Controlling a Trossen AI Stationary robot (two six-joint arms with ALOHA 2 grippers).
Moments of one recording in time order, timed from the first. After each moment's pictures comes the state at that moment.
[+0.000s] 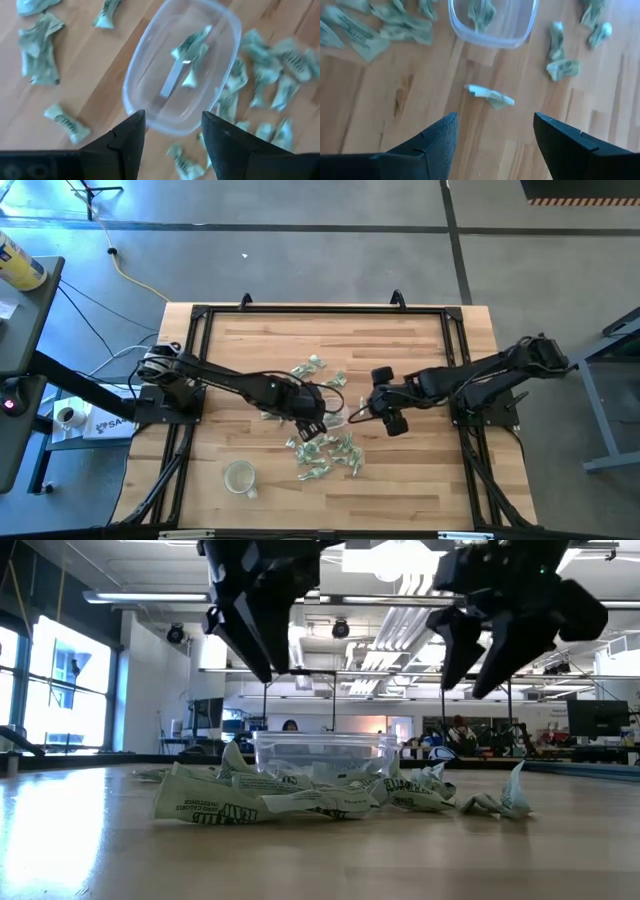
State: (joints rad) left arm -0.20 1.76 1.43 -0.90 -0.26 -0.73; right arm 0.17 1.39 0.91 -0.64 0.21 -0.17
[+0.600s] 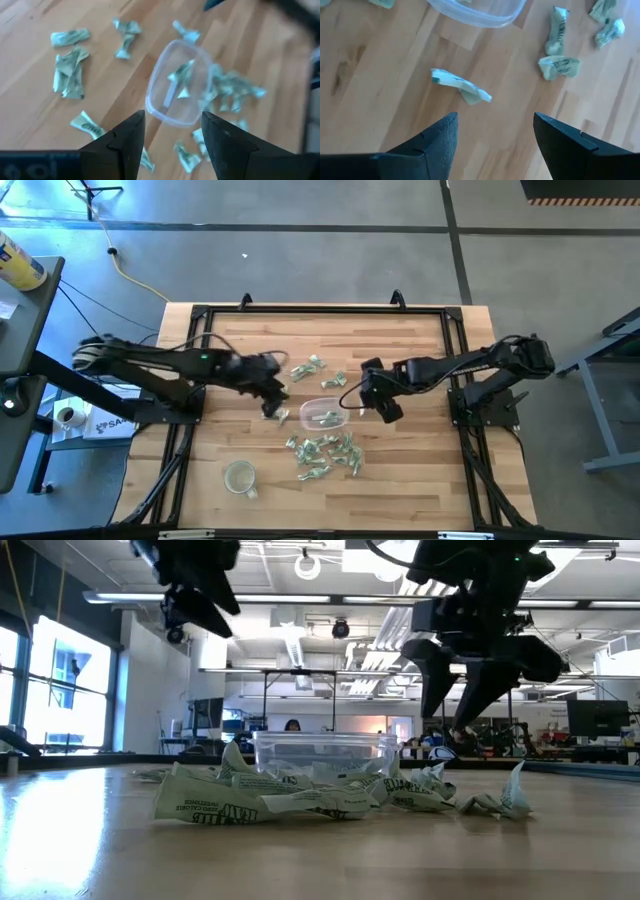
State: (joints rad) left arm -0.06 1.15 0.91 -0.53 -0.11 -0.62; right arm 0.00 1.49 0.91 -0.56 0.12 -0.46
